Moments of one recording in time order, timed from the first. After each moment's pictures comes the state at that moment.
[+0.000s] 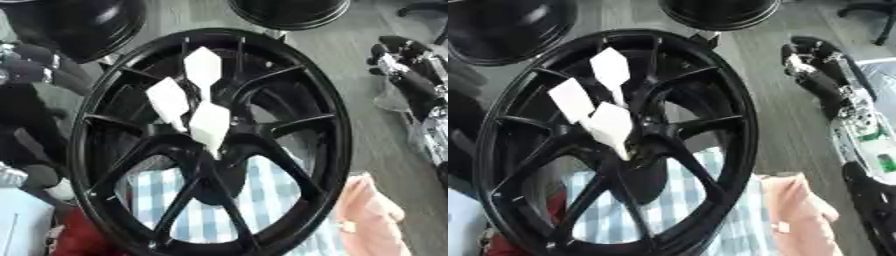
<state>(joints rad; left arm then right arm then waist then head) -0.69 1.23 -0.43 -1.99 -0.13 -0.21 -0.48 -0.50 -0.49 -0.06 -1.48 -0.25 0.02 -0.01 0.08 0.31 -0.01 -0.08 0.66</state>
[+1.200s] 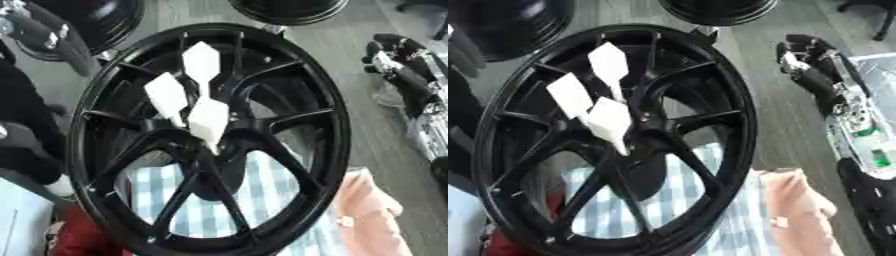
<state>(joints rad) -0.99 1.00 -0.42 -1.72 0.00 -0.22 -0.87 -0.49 -0.49 -0.06 -1.47 -0.25 0.03 -0.01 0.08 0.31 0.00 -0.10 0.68</state>
